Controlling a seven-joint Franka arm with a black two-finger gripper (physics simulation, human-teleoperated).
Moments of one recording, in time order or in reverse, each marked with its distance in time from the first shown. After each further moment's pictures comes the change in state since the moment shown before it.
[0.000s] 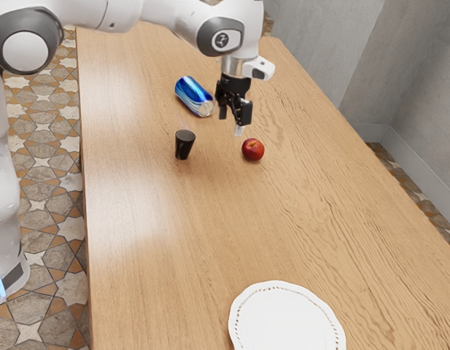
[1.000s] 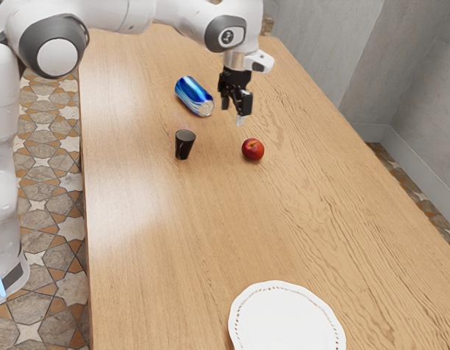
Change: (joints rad) arm -0.059 0.132 0.161 0.129 -0.008 0.016 0.105
